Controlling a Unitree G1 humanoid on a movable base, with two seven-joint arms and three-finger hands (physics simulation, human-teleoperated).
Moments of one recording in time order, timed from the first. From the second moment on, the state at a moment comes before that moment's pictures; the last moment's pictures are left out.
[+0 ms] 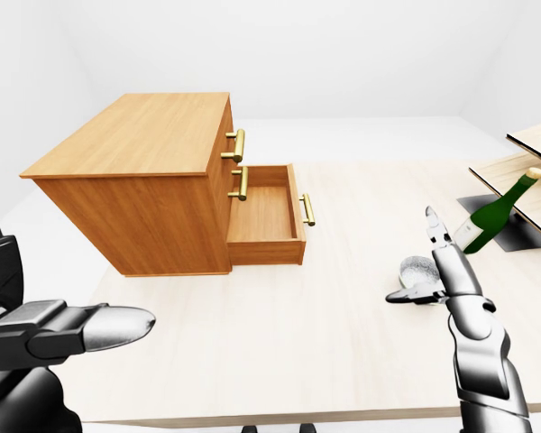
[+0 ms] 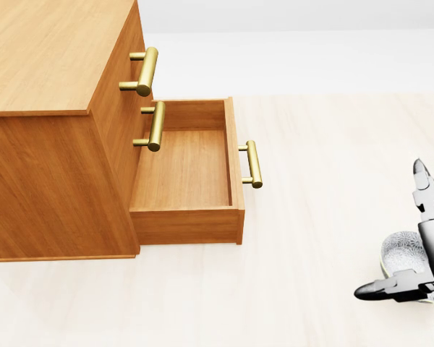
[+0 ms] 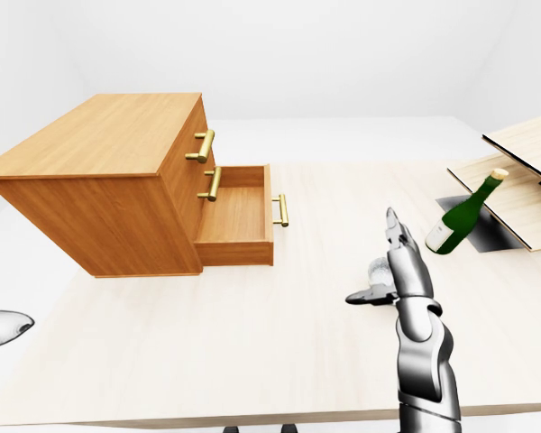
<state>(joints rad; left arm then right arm) -0.05 0.18 0.50 -1.02 -0.46 0.09 -0.06 -0.02 -0.24 -0.34 -0.12 -0.56 0.09 0.19</state>
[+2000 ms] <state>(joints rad) -0.04 0.16 0.48 -1.02 -0.42 0.09 -0.08 -0.12 -0.37 -0.31 0.38 -0.55 0.09 -0.03</state>
